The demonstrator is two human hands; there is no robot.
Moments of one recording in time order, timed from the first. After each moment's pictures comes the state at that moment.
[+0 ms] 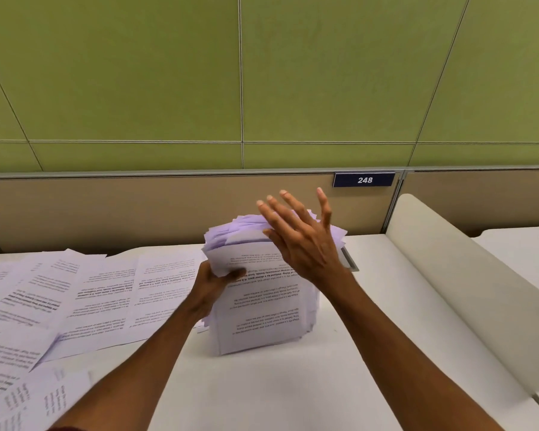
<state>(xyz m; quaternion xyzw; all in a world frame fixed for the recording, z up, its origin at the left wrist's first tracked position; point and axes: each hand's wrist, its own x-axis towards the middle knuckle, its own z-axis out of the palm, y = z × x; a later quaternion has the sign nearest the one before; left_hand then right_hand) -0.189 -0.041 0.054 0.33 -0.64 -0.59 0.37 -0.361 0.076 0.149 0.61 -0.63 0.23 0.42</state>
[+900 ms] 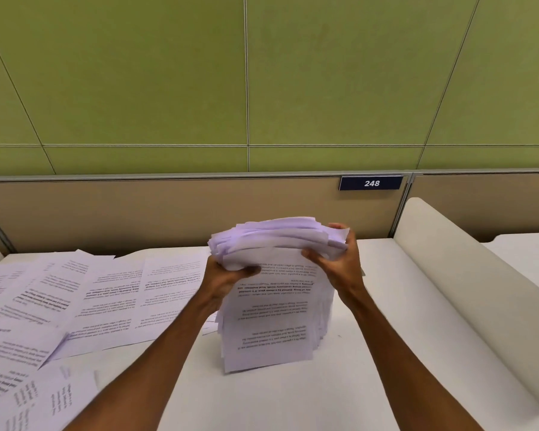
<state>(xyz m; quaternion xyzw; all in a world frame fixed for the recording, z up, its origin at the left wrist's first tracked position) -0.200 -0.033 0.079 0.33 -0.63 -0.58 0.40 -0.405 0.104 0.104 0.42 -0.60 0.67 -0.14</state>
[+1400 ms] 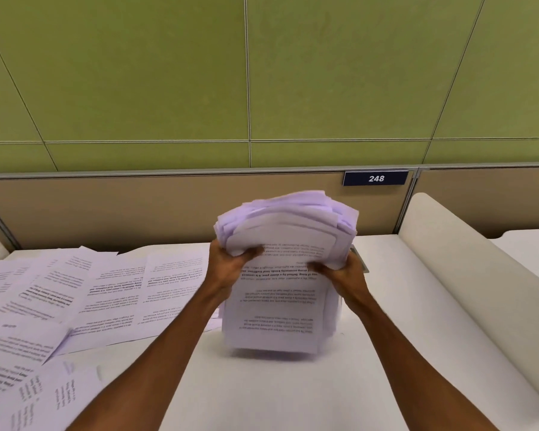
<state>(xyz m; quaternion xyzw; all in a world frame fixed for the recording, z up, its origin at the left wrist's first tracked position) -0.214 -0.020 0.106 0.32 -0.62 -0.54 0.47 -0.423 0.106 0.072 0.41 -0.62 0.64 -0.20</state>
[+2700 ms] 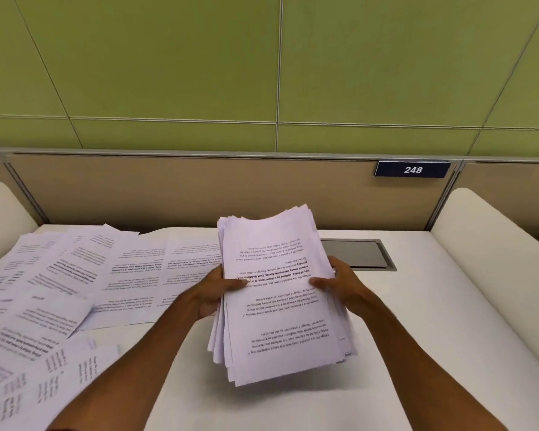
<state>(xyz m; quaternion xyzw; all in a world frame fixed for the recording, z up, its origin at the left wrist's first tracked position) -0.149 -0.062 0.032 0.36 -0.49 -0.75 0.23 -0.411 0.061 0.032 0.39 -0.67 0.47 -0.43</state>
